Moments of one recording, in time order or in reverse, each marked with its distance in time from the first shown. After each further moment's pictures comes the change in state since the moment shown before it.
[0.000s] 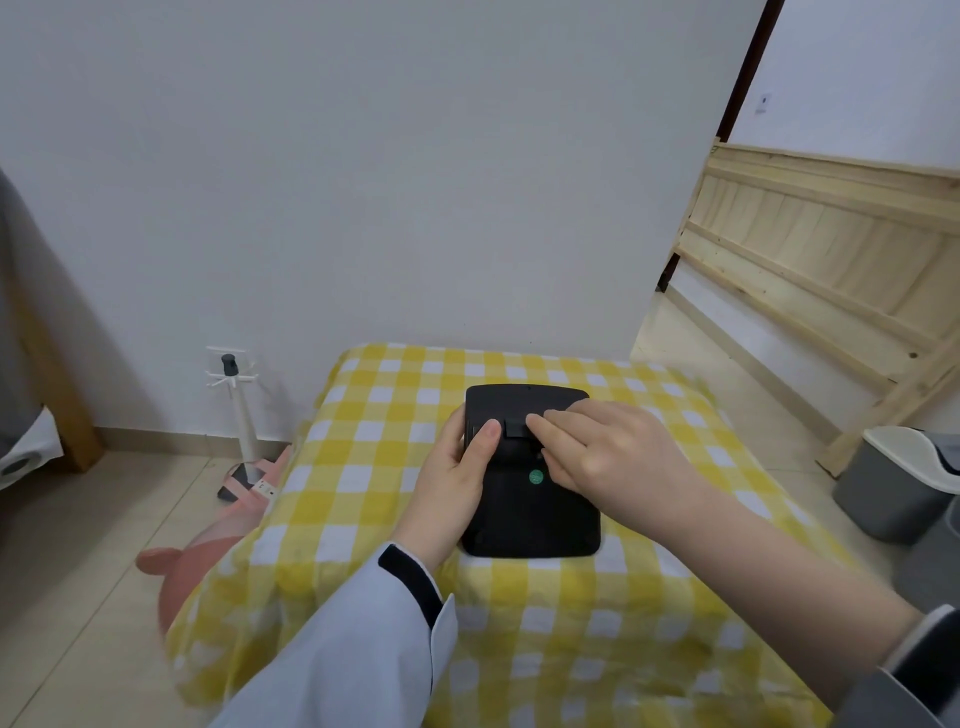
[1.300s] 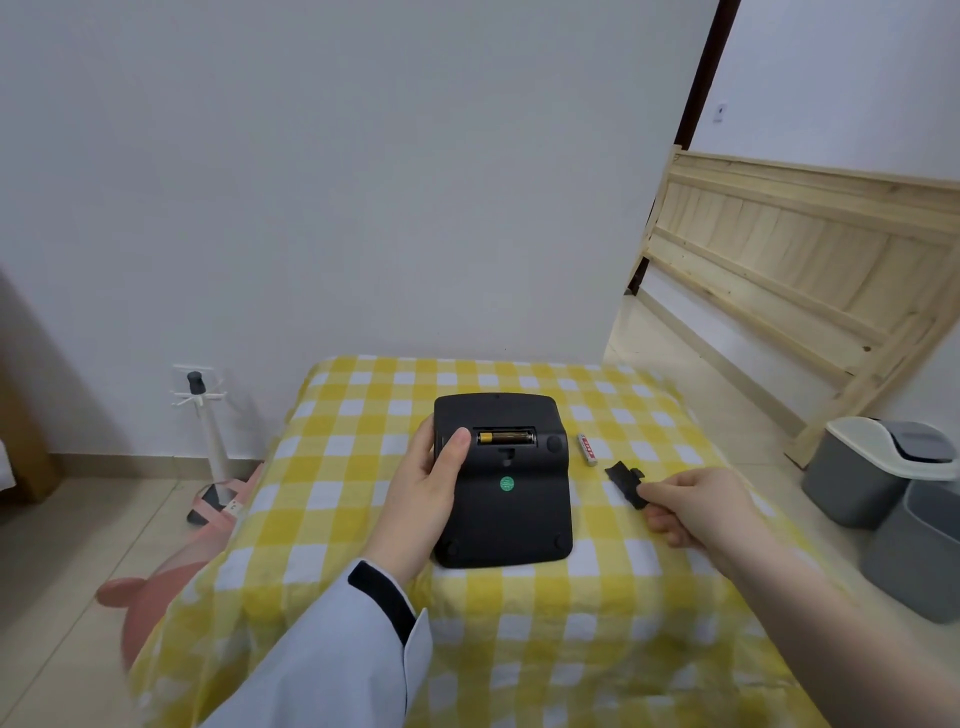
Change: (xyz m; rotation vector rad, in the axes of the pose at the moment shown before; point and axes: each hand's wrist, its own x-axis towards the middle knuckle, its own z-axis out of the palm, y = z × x) left_hand 0.001 -0.002 -0.001 0.010 0.004 -0.029; right_hand -0.099 0.039 0.006 0.928 -0.224 1.771
